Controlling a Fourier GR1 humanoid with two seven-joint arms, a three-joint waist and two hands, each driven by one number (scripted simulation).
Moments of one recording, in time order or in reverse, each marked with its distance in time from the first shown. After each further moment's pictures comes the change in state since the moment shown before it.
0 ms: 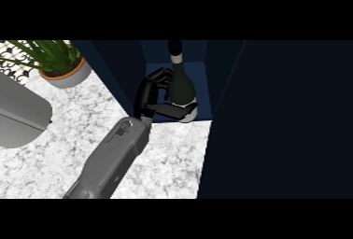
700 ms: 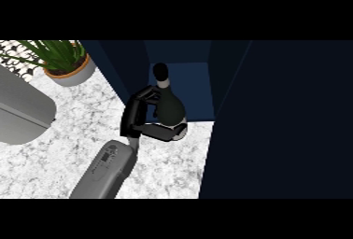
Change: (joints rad) left arm 0.265 0.001 0.034 -0.309 -0.187 -0.068 0.067; right arm -0.063 -0.003 -0.003 -0.002 0.020 -0.034 0.080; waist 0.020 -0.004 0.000
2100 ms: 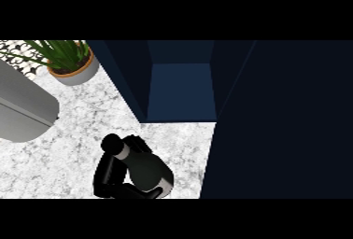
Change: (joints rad) left arm 0.513 0.000 -0.032 -0.404 -0.001 -0.288 -0.046; right arm -0.090 0.060 0.072 -0.001 0.038 -0.047 0.126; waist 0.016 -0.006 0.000
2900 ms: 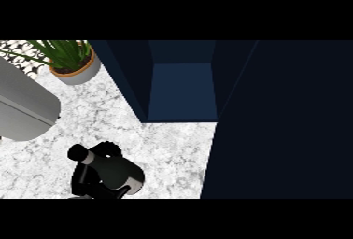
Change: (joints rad) left arm -0.063 0.033 0.327 0.359 -0.065 -0.314 -0.233; right arm -0.026 0.030 0.008 0.003 0.011 0.011 0.032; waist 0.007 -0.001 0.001
